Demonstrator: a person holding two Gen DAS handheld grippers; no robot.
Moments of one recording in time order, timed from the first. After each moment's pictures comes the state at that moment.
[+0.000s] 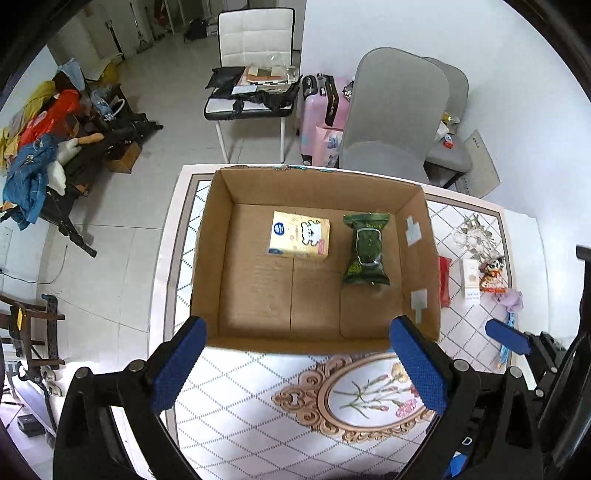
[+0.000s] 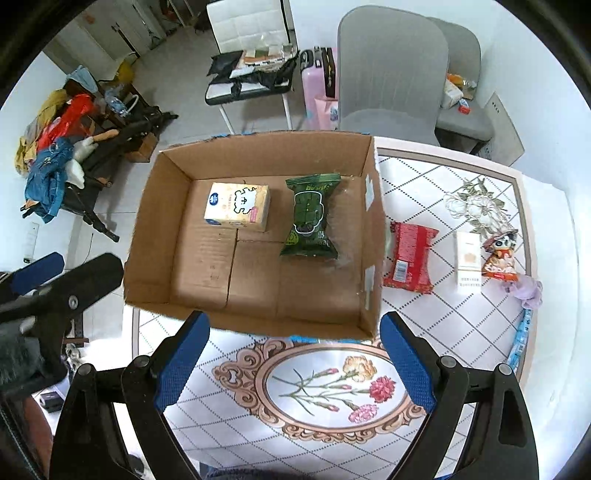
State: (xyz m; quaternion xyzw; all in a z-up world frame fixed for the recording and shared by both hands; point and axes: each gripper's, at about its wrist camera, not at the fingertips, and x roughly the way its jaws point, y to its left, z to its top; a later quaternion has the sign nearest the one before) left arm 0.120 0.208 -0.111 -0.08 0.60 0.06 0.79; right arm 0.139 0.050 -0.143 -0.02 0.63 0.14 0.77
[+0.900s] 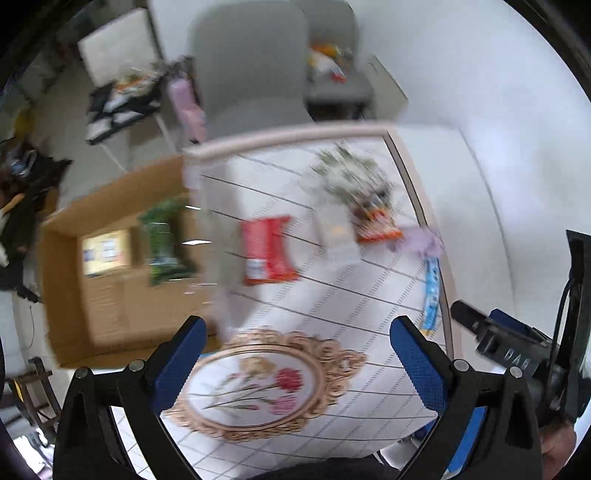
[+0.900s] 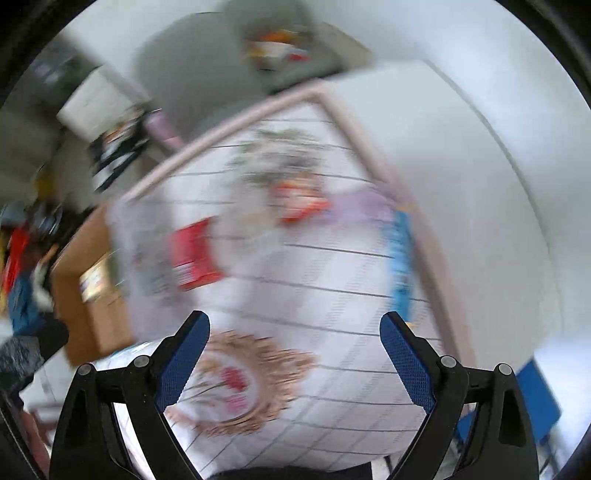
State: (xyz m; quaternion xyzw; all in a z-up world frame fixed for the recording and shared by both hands) left arm 0.211 -0.065 -0.156 -0.01 0.66 -0.09 0.74; right arm 0.141 -0.323 -0.195 0.18 0.65 -0.08 0.73
